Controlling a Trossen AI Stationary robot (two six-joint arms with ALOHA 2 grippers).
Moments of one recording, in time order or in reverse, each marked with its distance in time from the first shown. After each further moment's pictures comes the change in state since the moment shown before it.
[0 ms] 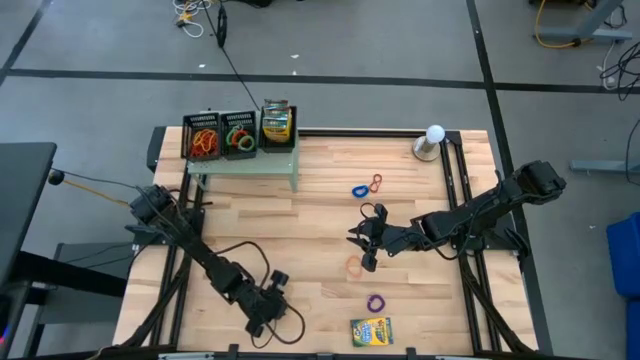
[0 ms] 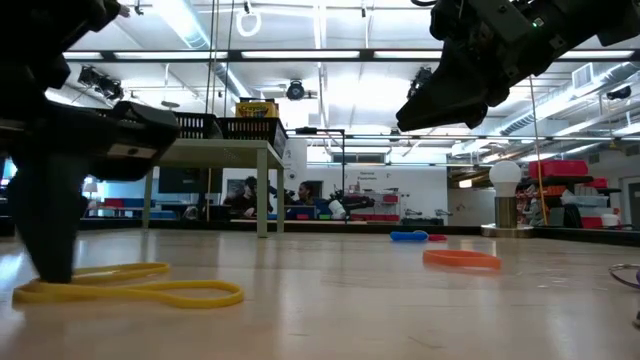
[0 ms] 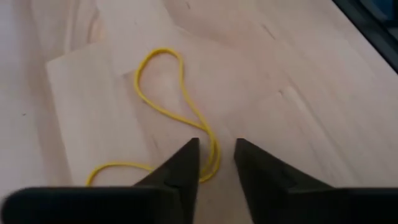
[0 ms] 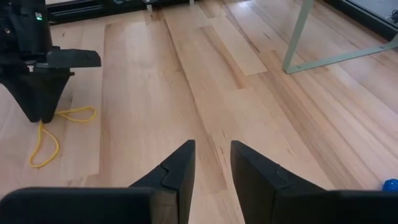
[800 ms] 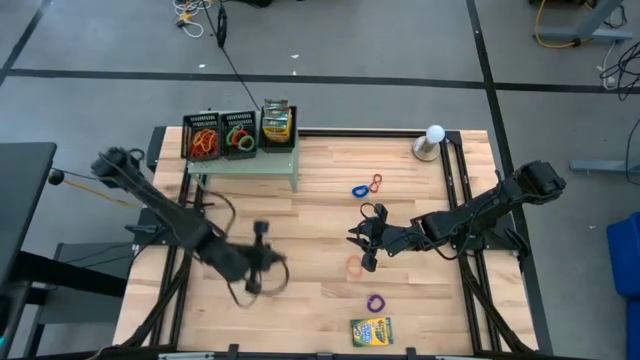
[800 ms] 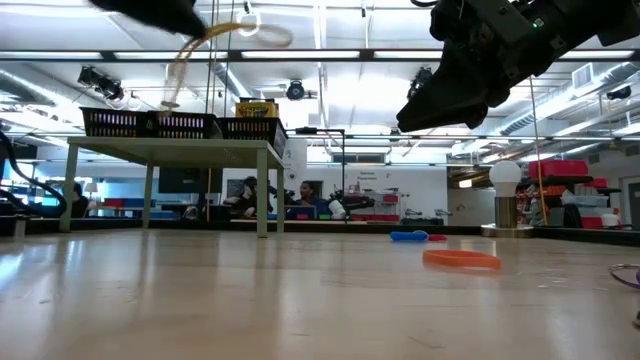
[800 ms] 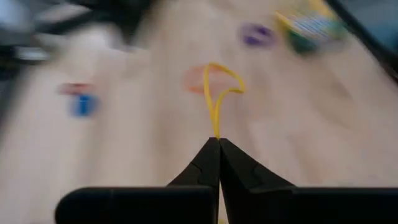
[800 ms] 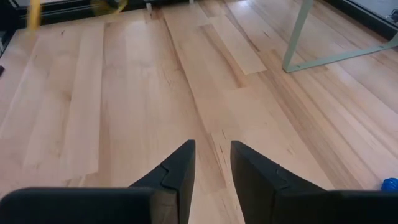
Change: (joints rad) left arm 0.078 -0.541 -0.006 -0.324 -0.296 0.075; right arm 0.000 0.000 0.000 -0.005 0.000 0.000
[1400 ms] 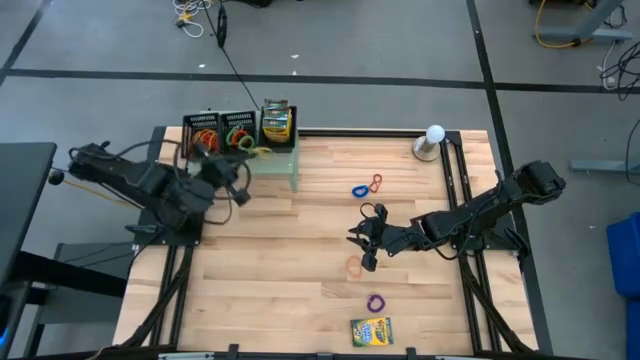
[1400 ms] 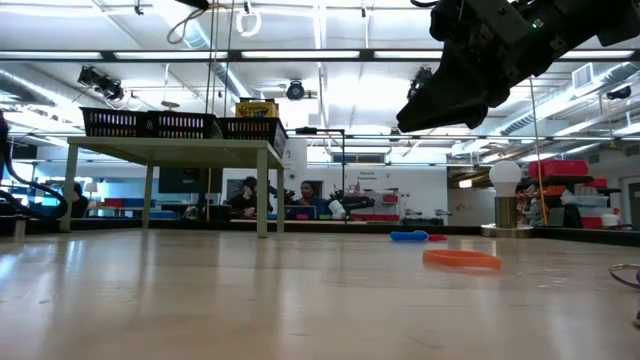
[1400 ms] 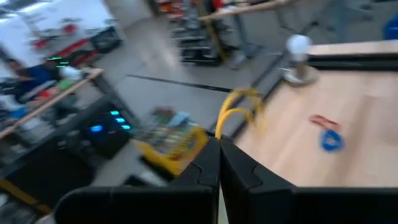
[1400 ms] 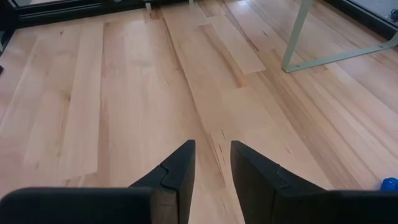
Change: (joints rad) left arm 0.248 -0.413 0.175 -0.426 -0.632 -0.069; right arm -0.002 0.000 0.000 -0.001 0.000 0.000
